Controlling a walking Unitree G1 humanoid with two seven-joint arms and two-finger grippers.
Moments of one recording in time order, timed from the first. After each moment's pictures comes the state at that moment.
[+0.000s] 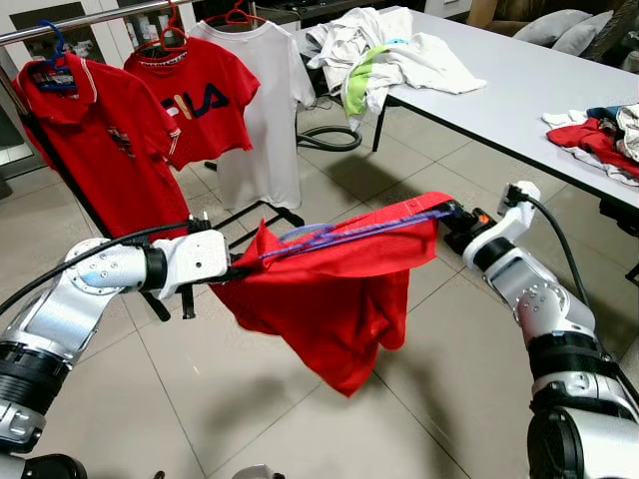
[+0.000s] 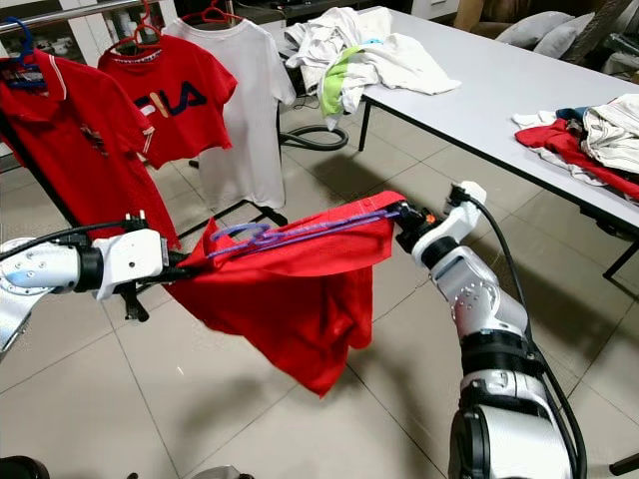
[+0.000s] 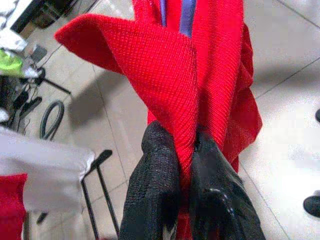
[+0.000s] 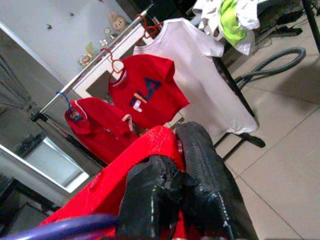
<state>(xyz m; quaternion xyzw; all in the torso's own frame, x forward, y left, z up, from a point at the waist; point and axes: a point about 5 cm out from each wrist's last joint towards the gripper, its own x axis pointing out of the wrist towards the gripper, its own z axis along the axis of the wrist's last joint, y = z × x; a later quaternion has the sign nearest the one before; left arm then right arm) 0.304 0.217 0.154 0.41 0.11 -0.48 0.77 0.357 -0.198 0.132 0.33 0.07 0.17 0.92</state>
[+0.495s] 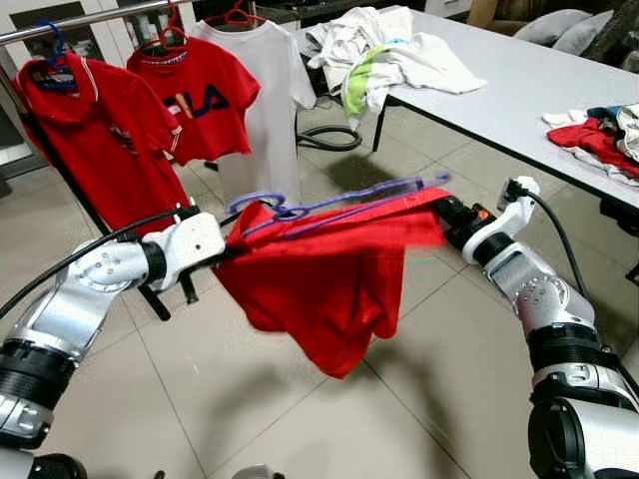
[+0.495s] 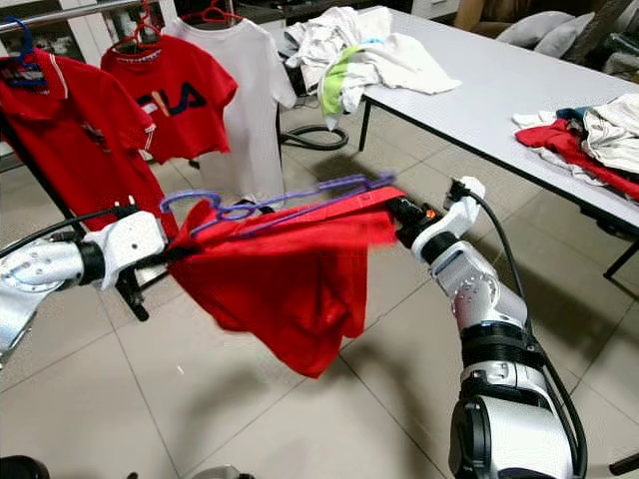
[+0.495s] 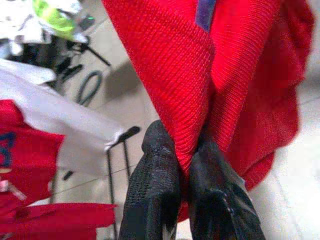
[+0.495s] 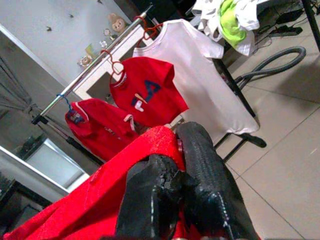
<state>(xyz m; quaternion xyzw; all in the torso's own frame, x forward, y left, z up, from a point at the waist) 0.320 0.224 0.155 0.40 0.11 -0.37 0.83 0.360 -0.199 0.136 0.34 0.06 0.17 0.92</state>
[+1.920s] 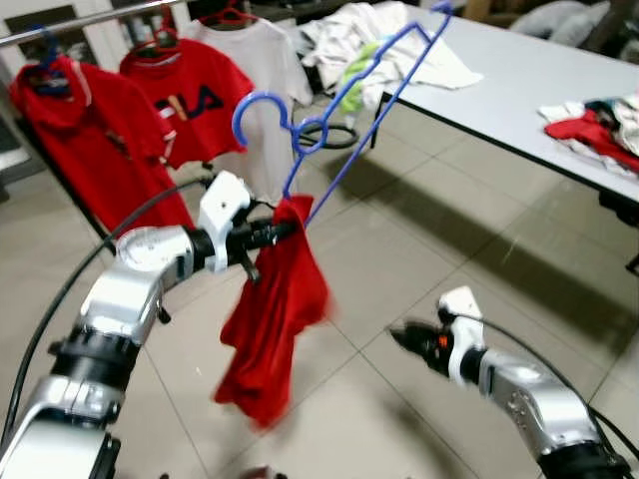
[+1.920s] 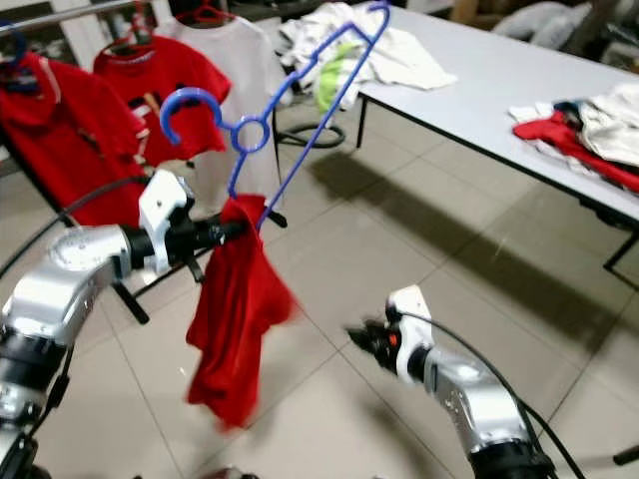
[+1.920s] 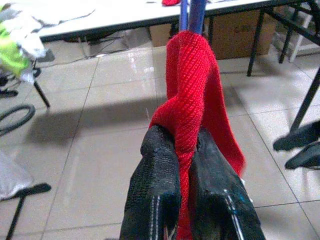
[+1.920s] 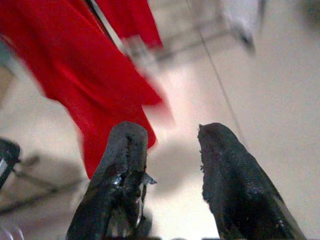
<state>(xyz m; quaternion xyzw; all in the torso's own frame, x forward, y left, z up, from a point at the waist) 0.335 0.162 0.175 0.12 0.06 -0.45 0.88 0.261 -0.169 0.055 0.05 0.22 0.33 0.92</state>
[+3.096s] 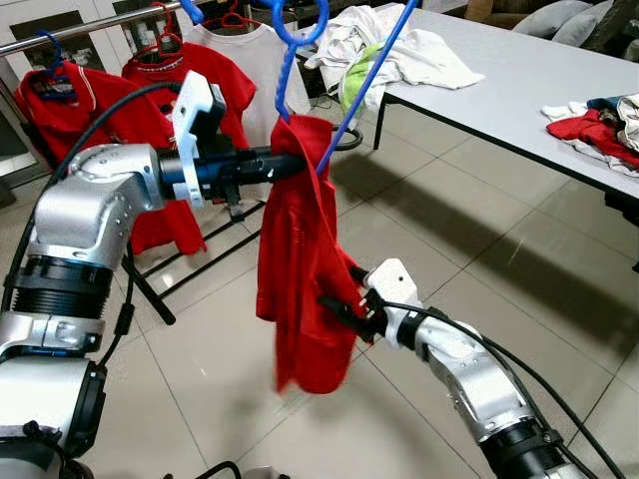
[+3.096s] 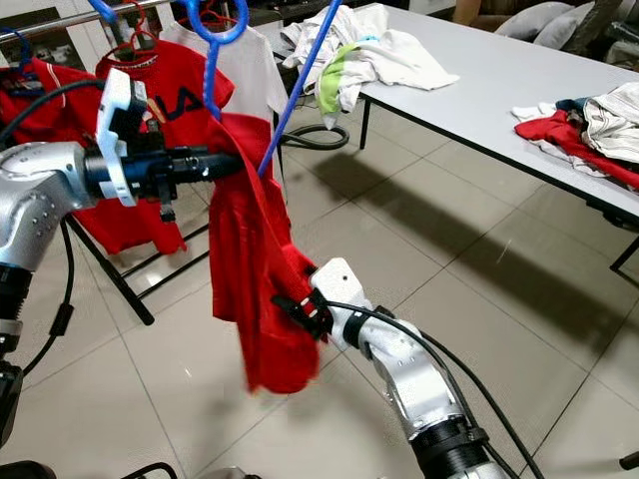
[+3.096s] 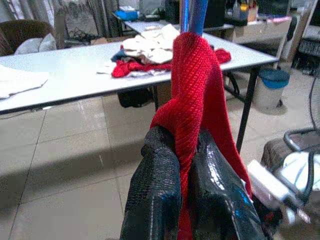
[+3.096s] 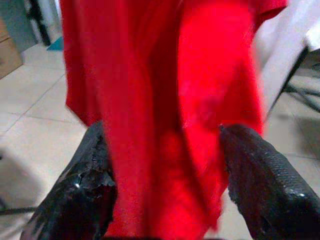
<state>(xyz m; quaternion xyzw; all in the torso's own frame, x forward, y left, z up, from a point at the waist) 0.340 0.170 0.267 0.05 0.00 -0.57 0.82 0.279 -0.086 0.073 -0.08 0.10 0.40 0.91</state>
